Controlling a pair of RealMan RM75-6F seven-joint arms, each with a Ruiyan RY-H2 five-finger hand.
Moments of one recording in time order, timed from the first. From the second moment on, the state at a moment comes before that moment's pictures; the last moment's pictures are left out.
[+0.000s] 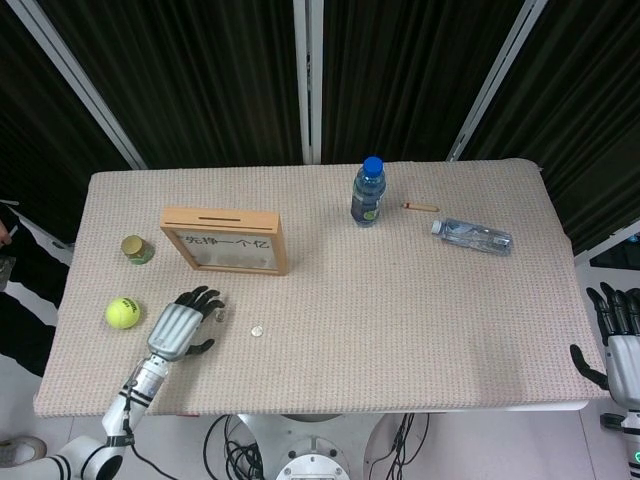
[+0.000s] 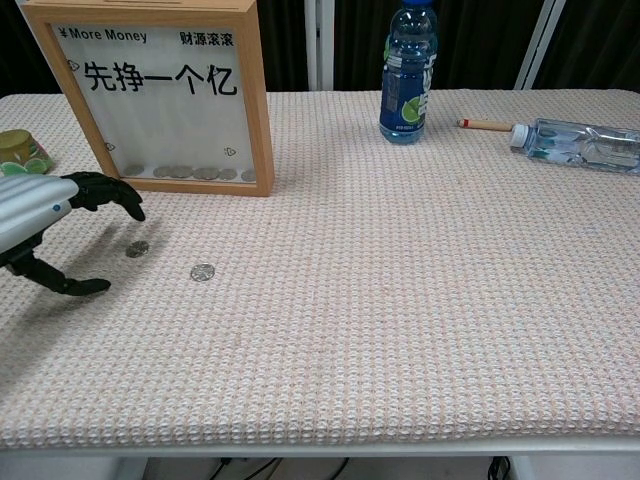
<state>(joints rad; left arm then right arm) -0.40 -1.64 -0.04 -1.21 1.56 1.19 0.07 0.00 -1.09 0.07 -1.58 -1.48 1.55 -0.01</state>
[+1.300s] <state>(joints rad) -0.45 -1.71 -0.03 -1.12 1.51 1.16 0.04 0.00 -1.10 0.08 -1.56 -1.47 1.54 0.01</state>
